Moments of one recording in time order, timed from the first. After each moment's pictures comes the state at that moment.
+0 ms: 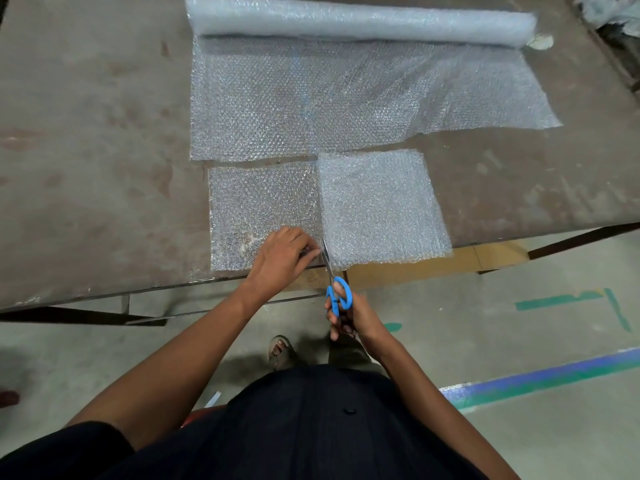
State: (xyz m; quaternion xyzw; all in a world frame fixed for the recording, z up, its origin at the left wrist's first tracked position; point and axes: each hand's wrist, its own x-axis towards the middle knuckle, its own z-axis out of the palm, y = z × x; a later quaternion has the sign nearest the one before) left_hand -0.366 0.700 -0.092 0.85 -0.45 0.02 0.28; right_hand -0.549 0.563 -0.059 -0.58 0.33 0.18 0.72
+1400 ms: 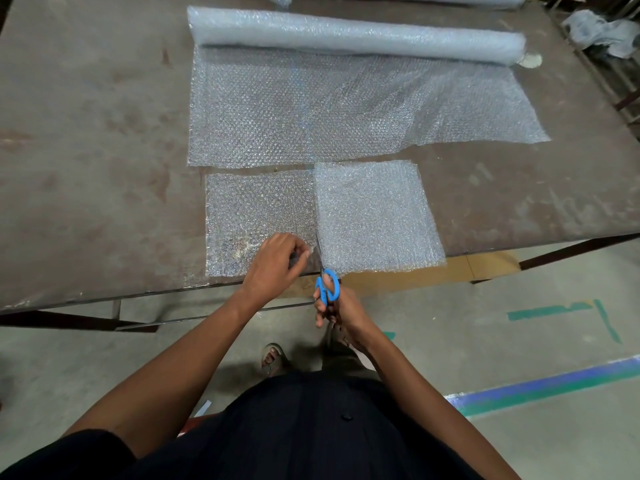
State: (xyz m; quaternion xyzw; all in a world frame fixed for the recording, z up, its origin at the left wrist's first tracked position) left_hand -0.370 0.701 -0.086 0.85 -0.38 -0.04 0.35; right_hand -0.526 0.563 -0.067 -0.62 0.31 0.13 0.71
